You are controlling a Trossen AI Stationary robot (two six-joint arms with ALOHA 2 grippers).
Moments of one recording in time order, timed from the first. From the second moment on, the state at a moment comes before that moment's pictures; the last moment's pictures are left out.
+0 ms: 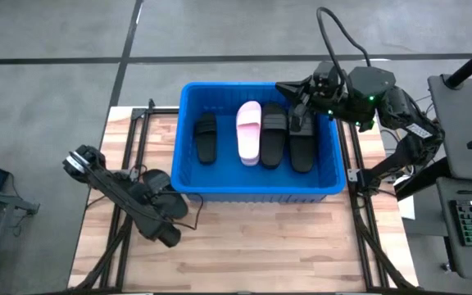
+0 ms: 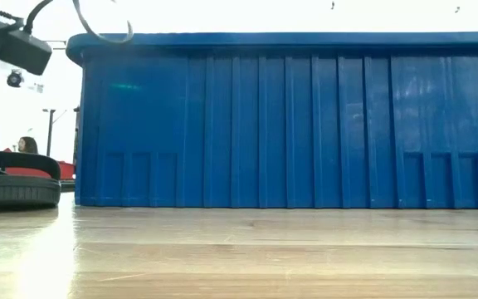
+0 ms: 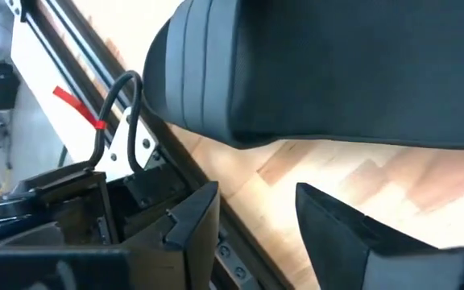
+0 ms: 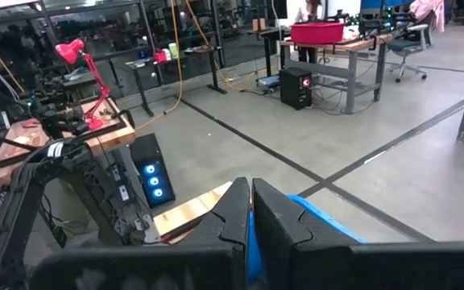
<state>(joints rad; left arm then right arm) -0.68 1.60 1.03 -1.50 -0.20 -1.43 0.01 1.48 2.12 -0.78 0.49 0.21</state>
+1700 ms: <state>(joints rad) -0.62 1.60 0.79 -1.42 -0.37 -1.40 0.01 1.49 2.12 -0.74 0.49 0.23</state>
